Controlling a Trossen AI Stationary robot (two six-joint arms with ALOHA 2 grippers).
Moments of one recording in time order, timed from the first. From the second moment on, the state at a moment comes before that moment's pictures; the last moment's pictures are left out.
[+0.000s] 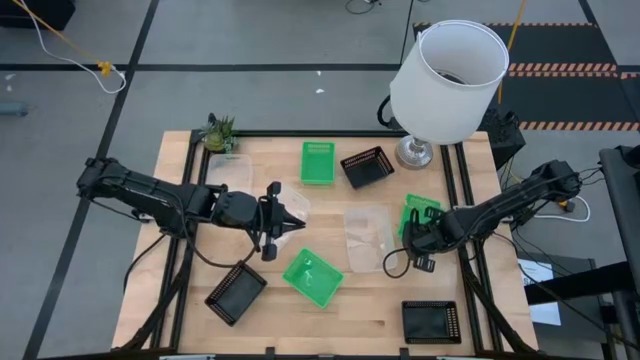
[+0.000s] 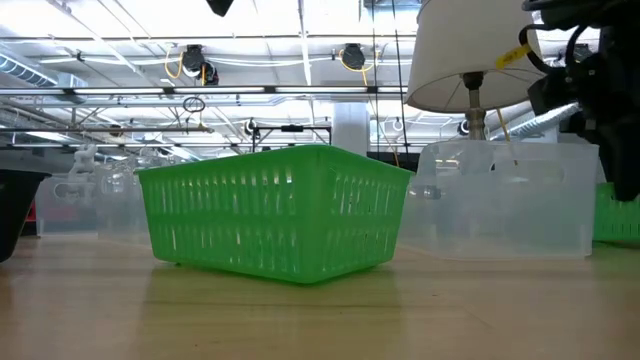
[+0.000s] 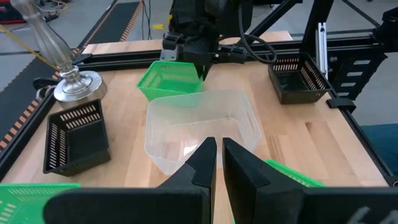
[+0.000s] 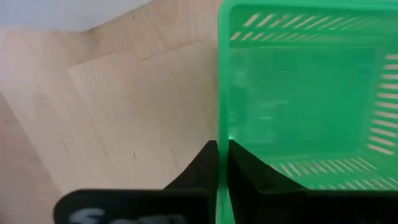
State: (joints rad) left arm -0.24 1.24 1.04 -0.22 -0.20 -0.04; right arm 0.38 1.19 0.69 -1.04 0.10 0.70
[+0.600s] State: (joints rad) left arm -0.23 1.39 1.04 -0.01 -0.22 0.09; right arm 0.38 1.19 1.11 -1.36 0.37 0.67
